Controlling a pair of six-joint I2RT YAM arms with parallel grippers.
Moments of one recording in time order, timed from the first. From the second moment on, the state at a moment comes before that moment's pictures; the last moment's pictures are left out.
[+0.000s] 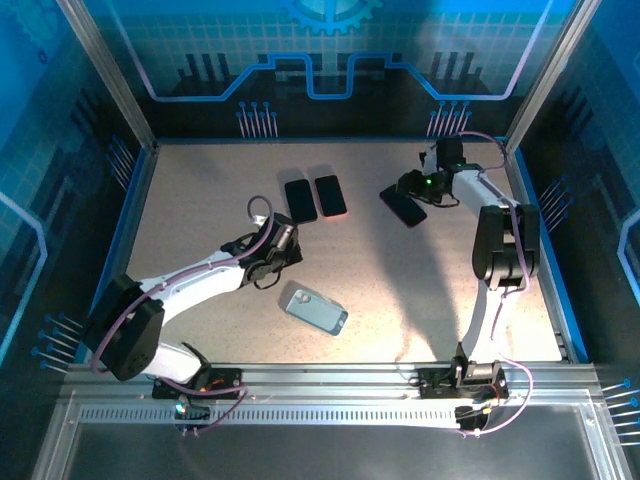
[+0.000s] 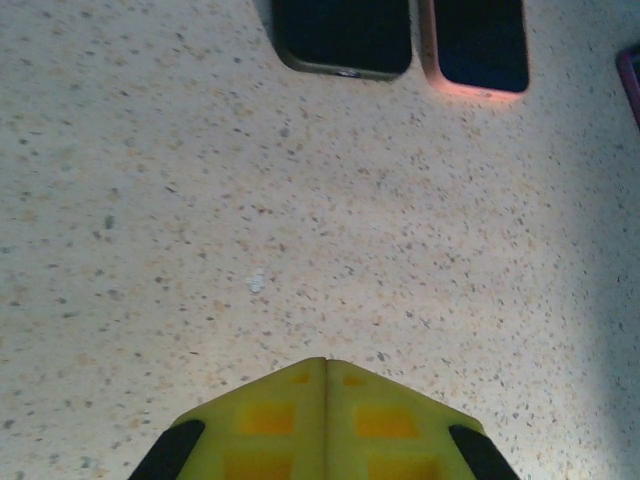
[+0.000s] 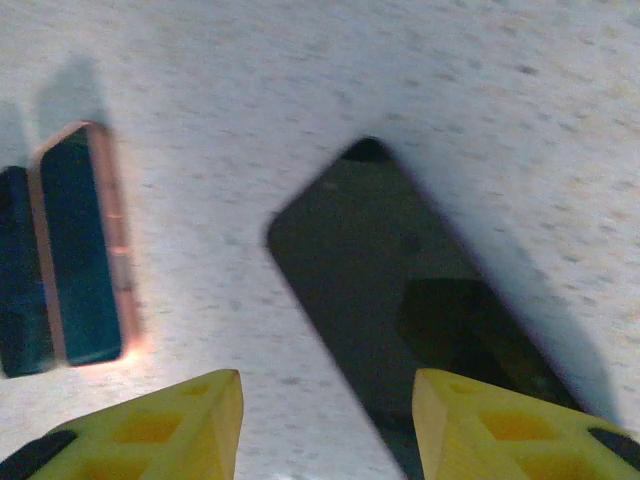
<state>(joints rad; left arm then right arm) -0.62 1.44 0.83 -0.28 -0.17 -0.89 0.01 2.03 1.53 -0.54 -0.37 0.27</state>
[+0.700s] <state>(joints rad) -0.64 1.55 0.89 -0.26 -0.14 -0.86 -0.03 2.14 1.58 -0.65 -0.29 0.23</state>
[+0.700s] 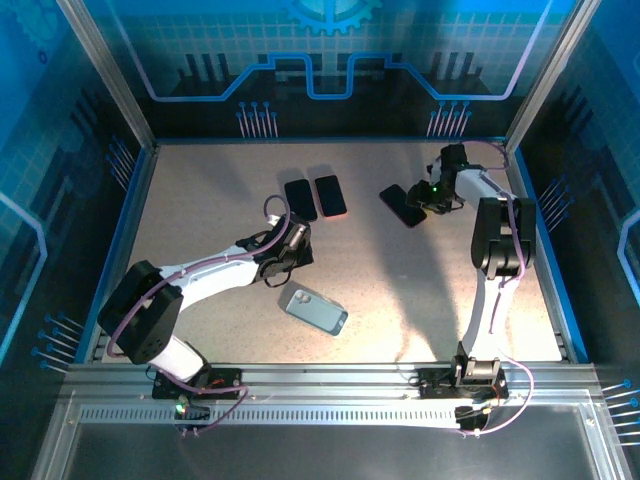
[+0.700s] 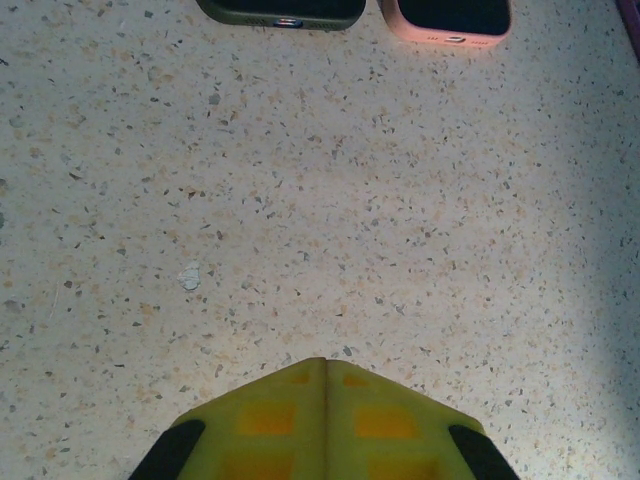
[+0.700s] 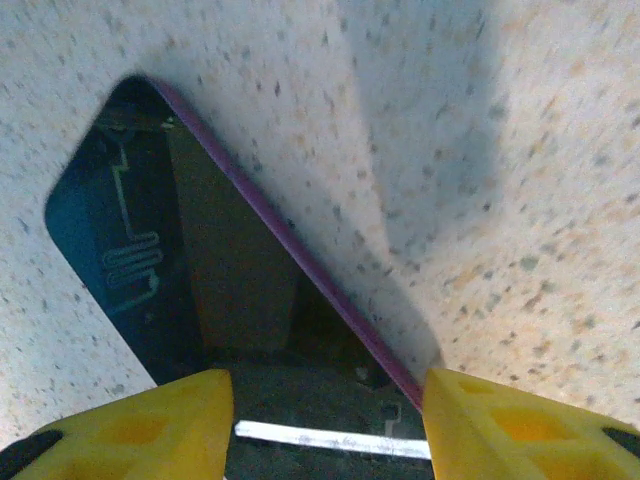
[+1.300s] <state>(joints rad) -0.64 1.55 0.89 -0.26 -0.14 -0.85 0.07 2.02 1.38 -0.56 -0.30 0.24</state>
